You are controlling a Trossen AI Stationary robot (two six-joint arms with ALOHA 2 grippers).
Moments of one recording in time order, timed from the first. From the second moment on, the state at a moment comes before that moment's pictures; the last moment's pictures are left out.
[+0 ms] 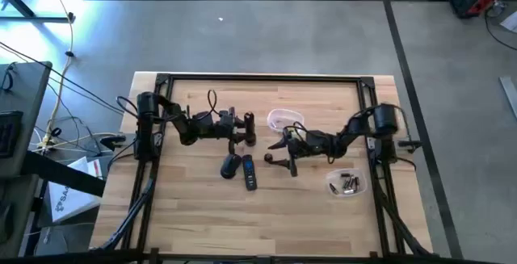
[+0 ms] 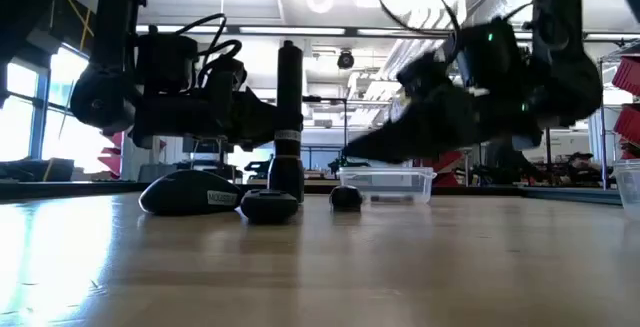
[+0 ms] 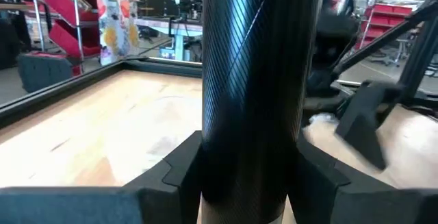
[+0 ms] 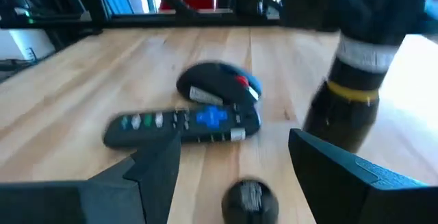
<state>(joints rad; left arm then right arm) 0.24 2.00 0.37 1.56 0.20 -0.11 -0.03 2.01 0.48 1.31 -0.16 -0.01</state>
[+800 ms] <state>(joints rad) 0.21 2.00 0.37 1.56 0.20 -0.08 -0.07 2.19 0.57 1.32 -0.18 -0.02</state>
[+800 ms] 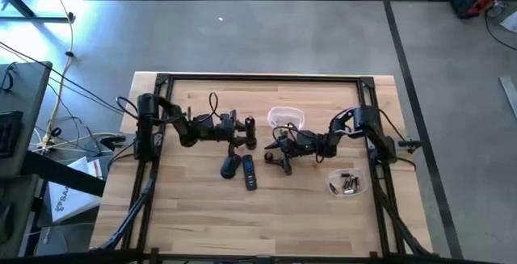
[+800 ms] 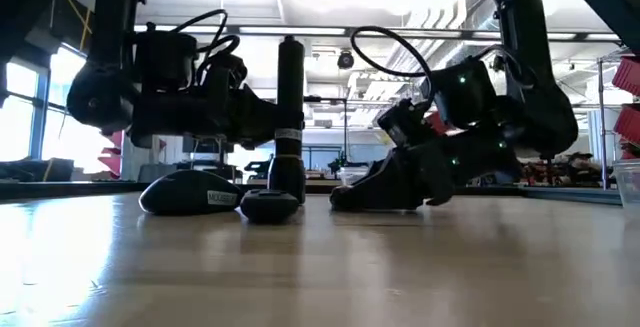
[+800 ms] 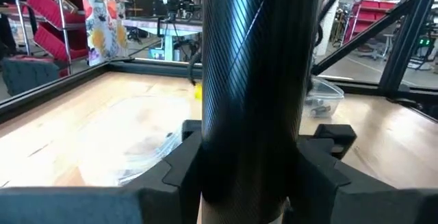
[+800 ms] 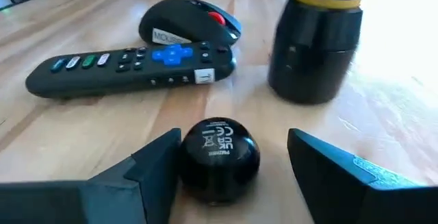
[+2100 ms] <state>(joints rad) 0.21 2.00 0.37 1.56 0.20 -0.08 -0.07 2.19 0.58 1.34 -0.17 0.02</state>
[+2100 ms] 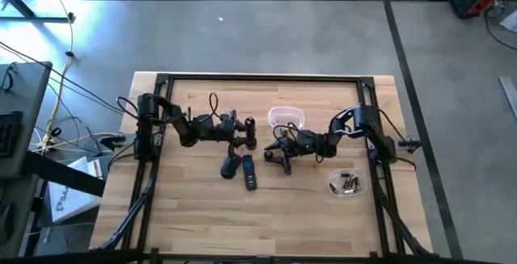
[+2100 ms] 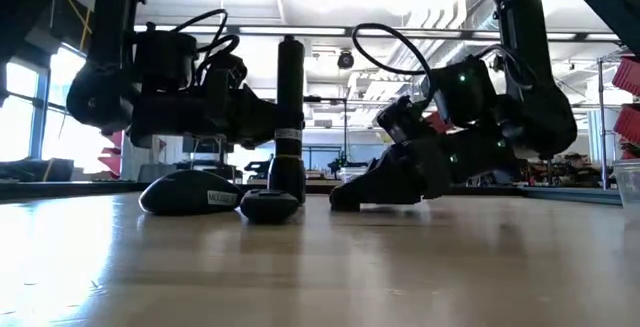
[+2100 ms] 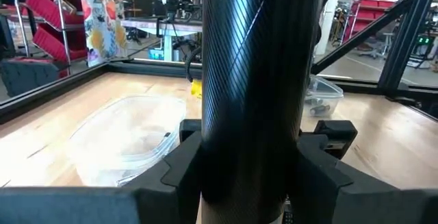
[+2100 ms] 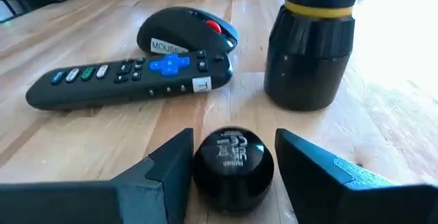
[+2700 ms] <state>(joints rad) 0.21 2.00 0.37 1.56 0.20 -0.08 -0.07 2.19 0.59 1.28 -0.17 -0.02</state>
